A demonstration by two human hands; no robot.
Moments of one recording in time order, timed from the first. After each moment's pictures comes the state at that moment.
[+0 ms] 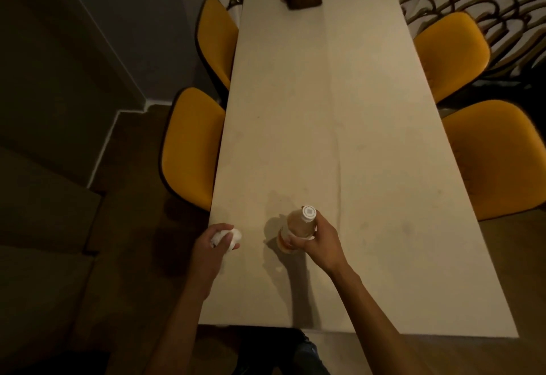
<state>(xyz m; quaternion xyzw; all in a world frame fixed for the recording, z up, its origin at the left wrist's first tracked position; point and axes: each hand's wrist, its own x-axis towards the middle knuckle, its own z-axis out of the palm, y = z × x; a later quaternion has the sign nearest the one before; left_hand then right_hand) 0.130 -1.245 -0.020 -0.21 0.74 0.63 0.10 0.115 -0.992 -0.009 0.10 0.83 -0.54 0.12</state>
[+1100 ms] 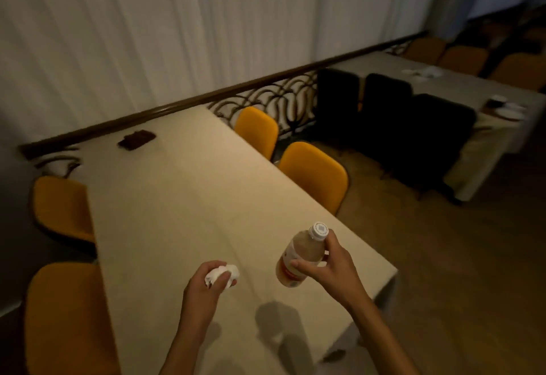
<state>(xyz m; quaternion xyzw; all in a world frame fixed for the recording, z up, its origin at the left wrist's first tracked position) 0.090 -1.085 0.113 0.10 0.76 0.62 0.18 0.235 -0.859 0.156 0.23 0.77 -0.56 -0.20</state>
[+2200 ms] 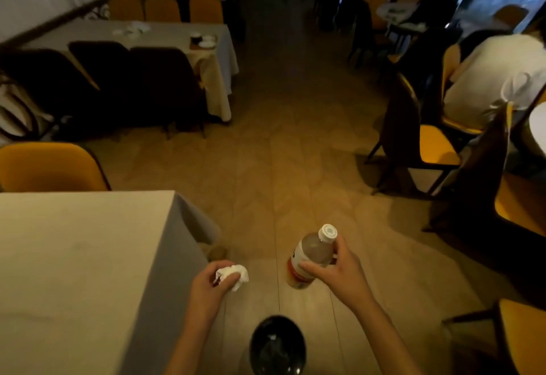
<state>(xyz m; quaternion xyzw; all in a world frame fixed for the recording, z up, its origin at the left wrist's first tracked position) 0.475 -1.014 0.079 0.48 0.61 0.42 0.46 0.746 -1.023 0.130 0.64 0.51 -0.41 -0.40</state>
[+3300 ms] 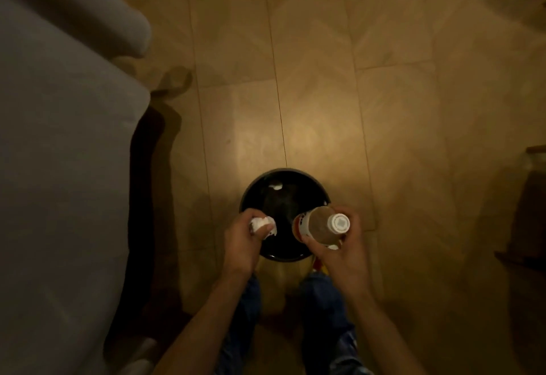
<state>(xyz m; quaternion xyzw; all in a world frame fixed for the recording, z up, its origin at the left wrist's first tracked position) 0.550 -1.064 -0.458 0.48 0.70 0.12 0.51 0.735 -1.116 -0.422 0.76 0.28 -0.49 -0.32</state>
